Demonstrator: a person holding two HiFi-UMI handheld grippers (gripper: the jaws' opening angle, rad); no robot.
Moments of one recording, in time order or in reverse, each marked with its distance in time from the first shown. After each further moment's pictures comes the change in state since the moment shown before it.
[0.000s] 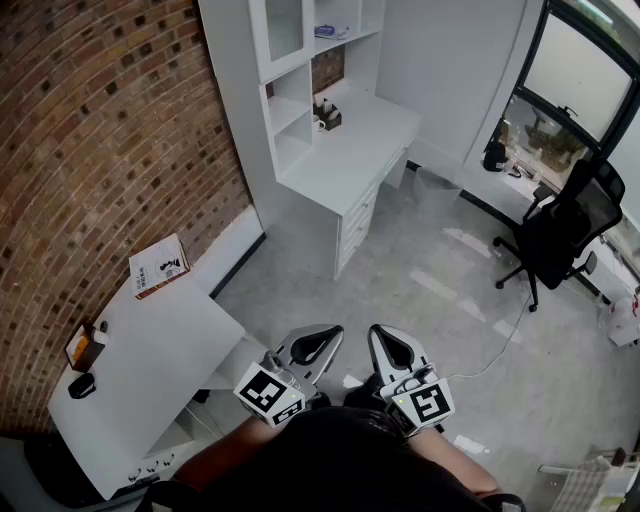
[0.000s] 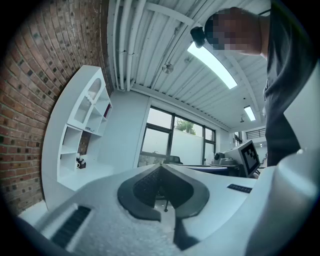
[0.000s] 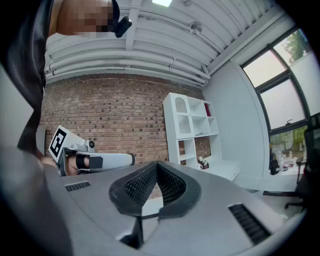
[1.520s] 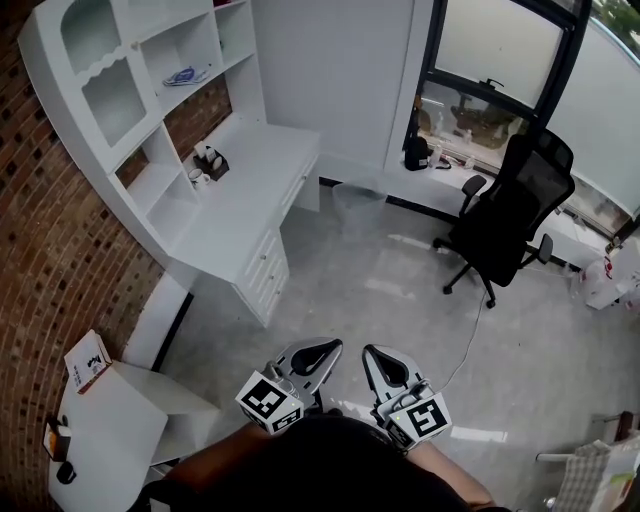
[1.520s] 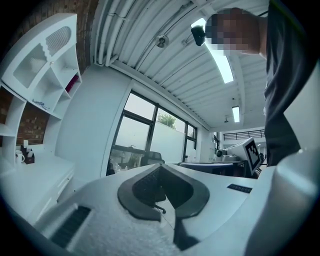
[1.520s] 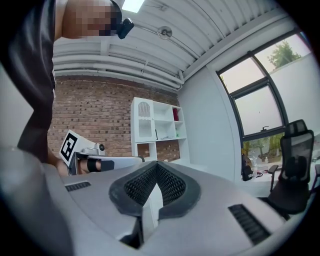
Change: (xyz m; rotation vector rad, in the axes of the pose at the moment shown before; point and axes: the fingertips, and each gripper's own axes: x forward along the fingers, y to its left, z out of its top) left arm 0.370 -0.050 -0.043 -0.023 0.052 -0.278; right arm -0.073 -0.343 0.023 0.012 -0.016 -0.193
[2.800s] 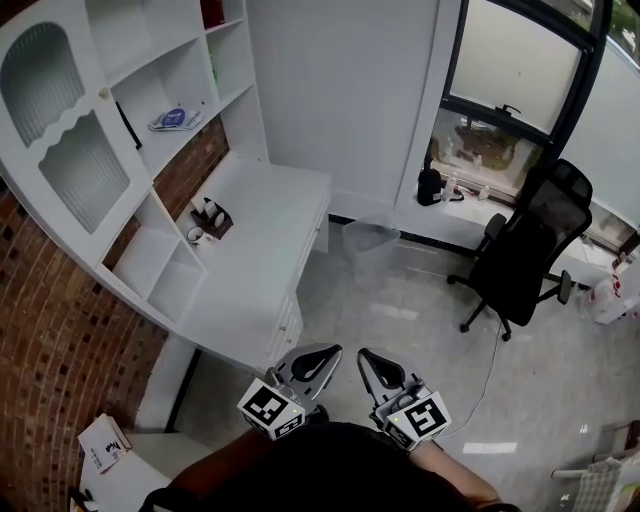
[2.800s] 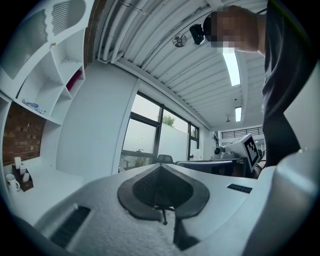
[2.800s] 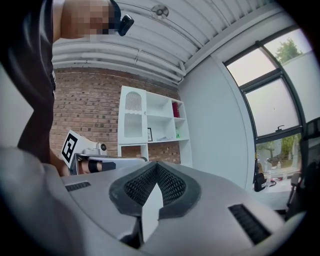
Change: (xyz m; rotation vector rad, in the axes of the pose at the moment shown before) left arm 0.062 0.279 0.054 0.039 -0.001 -0.035; right arm 0.283 -0.080 0.032 -0.010 0.002 0.004
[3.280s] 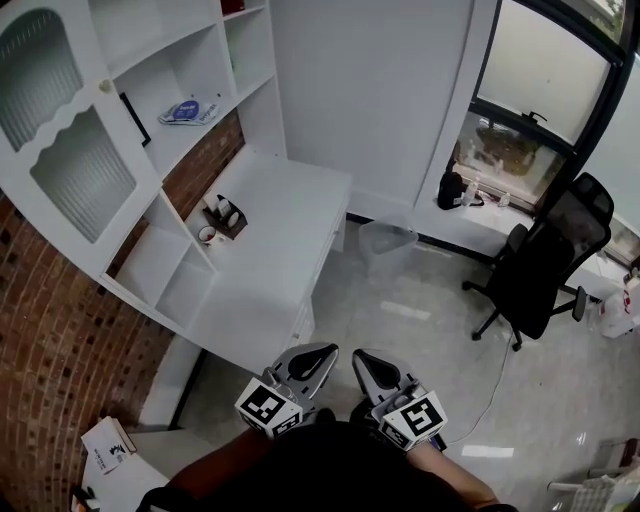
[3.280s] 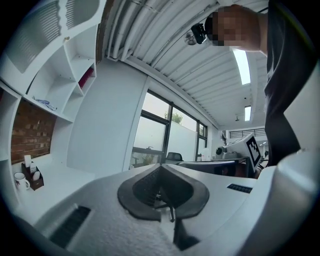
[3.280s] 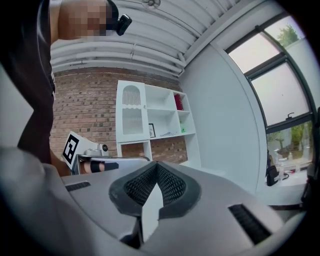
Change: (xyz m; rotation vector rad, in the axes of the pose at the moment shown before) left arm -0.008 0.091 -0.009 -0.019 0.027 0.072; right arm 0.093 -0.006 -0.007 0.047 0.012 0.072
